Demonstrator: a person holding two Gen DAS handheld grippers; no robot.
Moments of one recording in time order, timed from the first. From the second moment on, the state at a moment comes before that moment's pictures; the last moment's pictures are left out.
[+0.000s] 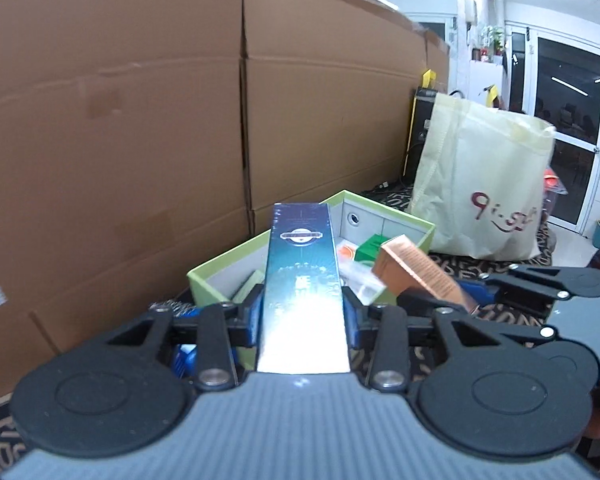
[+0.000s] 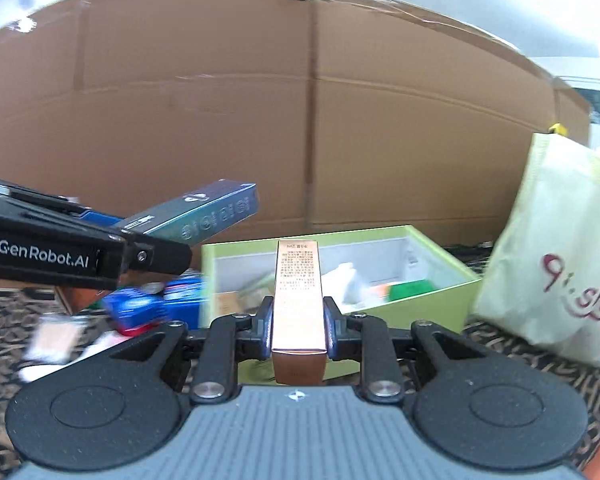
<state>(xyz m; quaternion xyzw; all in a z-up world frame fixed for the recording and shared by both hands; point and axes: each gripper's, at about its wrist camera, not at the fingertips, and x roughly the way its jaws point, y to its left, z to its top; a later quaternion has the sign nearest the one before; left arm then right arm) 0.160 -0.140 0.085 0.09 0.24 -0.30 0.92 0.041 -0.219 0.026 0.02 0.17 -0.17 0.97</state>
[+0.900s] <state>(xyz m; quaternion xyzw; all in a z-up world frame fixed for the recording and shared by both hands) 0.241 -0.187 0.033 0.09 0.21 -0.22 0.95 0.134 -0.329 -0.010 0.02 0.21 -0.25 0.95</state>
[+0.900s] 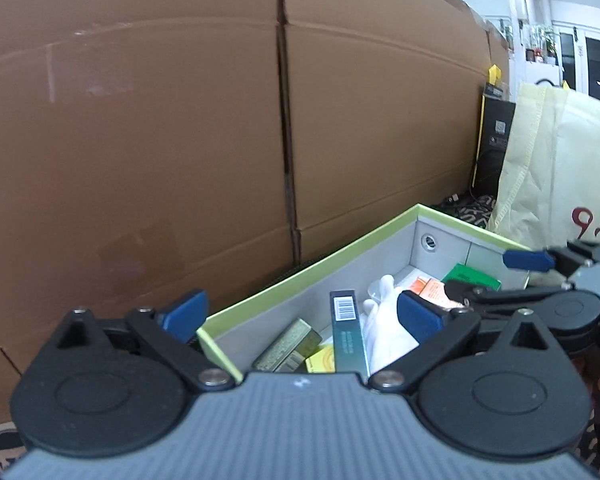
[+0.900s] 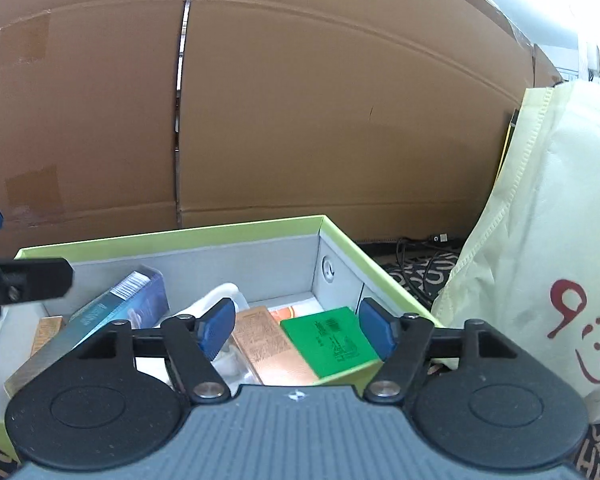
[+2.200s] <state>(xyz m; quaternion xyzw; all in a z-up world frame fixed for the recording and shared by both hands) 0.093 0.091 -0.020 -0.04 0.32 -0.05 0.94 0.080 -0.086 -0.044 0.06 0.25 -0.02 0.97</state>
